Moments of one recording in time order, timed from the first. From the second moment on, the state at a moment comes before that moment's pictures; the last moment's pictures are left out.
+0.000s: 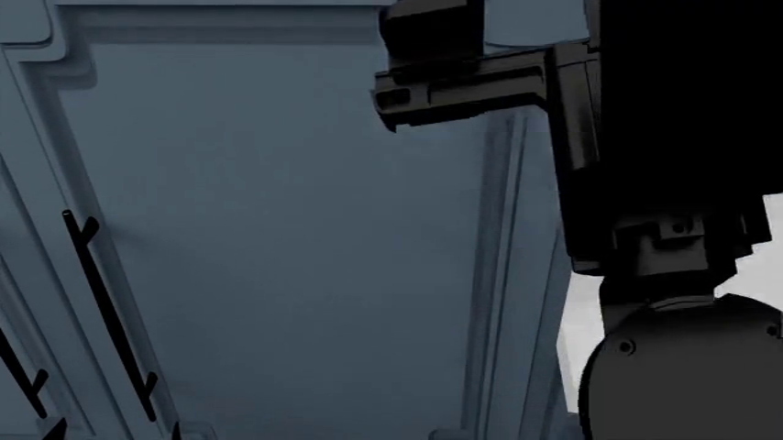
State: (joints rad) left arm -0.04 -0.15 0.19 -0.13 -0.01 0.10 -0.27; right arm 1.03 0.17 -0.12 -0.88 0.09 1.27 0.03
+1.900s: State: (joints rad) left arm -0.05 -0.19 0.25 -0.20 -0.06 0.17 -0.30; right arm 1.83 0.05 -0.35 0.06 0.45 1.28 0.17
